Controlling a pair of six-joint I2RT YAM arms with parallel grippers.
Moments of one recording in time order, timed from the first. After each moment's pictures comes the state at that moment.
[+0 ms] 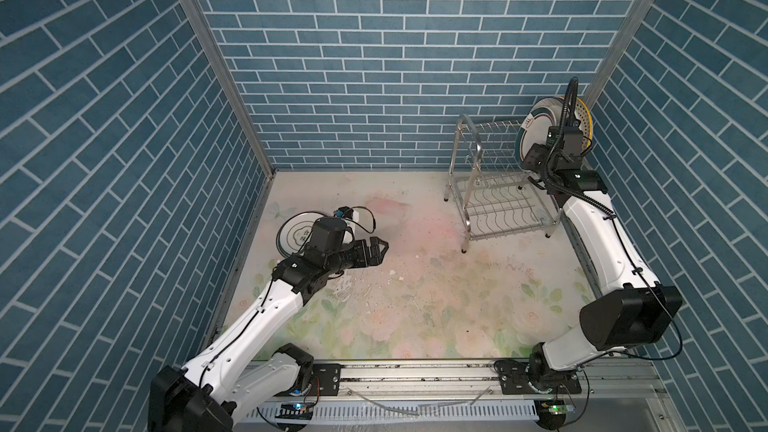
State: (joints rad) left arm -0.48 1.02 0.83 -0.45 0.22 -0.56; right arm 0.14 1.56 1.66 -0.54 0.31 0.38
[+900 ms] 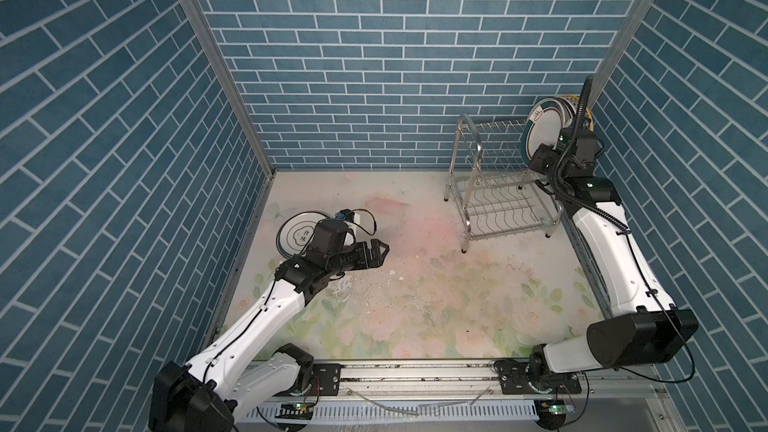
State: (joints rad) left arm -0.48 1.03 0.80 -0.43 0.23 -0.57; right arm 0.14 1.44 1.61 -0.53 0.30 0.34
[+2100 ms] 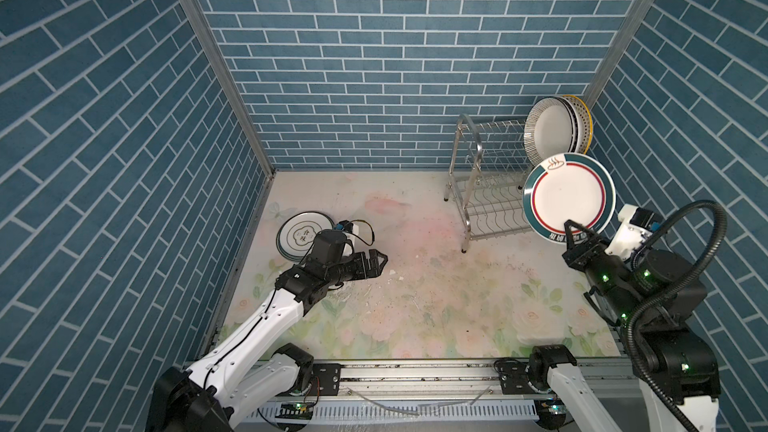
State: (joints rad) left arm -0.48 1.00 0.66 -0.37 0.26 -0.61; right arm 0.14 0.51 1.14 -0.84 -0.05 0.54
